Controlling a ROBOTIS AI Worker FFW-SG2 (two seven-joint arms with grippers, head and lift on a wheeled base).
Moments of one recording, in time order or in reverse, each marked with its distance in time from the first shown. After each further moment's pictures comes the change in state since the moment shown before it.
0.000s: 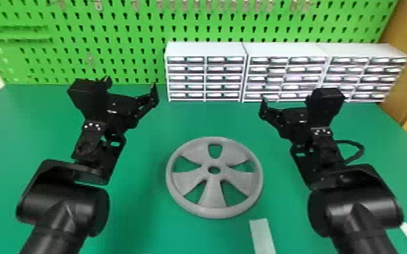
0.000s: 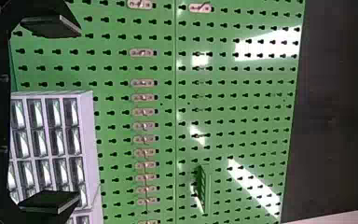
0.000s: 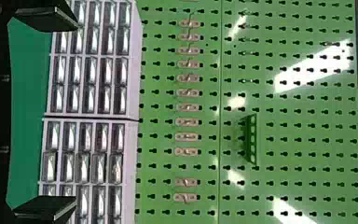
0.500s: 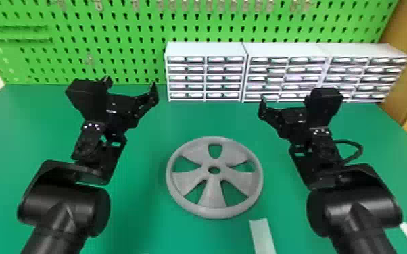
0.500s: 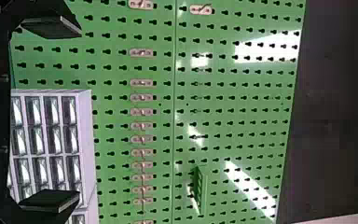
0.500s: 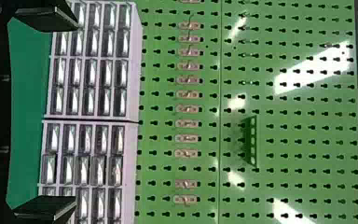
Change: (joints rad) left arm 0.002 -0.005 0.002 0.000 0.028 -0.008 0.000; right arm -0.003 0.001 0.006 0.003 0.000 0.000 0.000
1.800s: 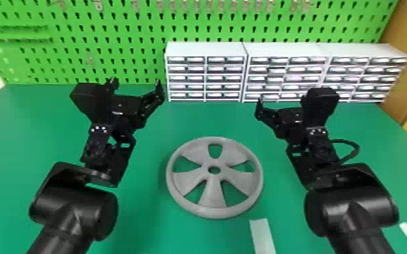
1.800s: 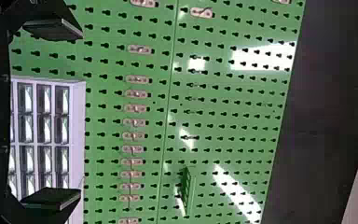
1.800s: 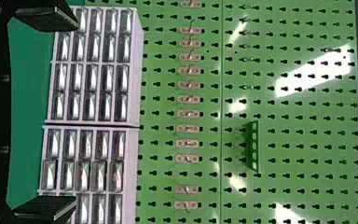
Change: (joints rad) left arm -0.014 0.039 -0.095 0.019 0.099 -0.069 0.095; right arm -0.005 -0.002 0.014 0.008 -0.007 0.000 0.000
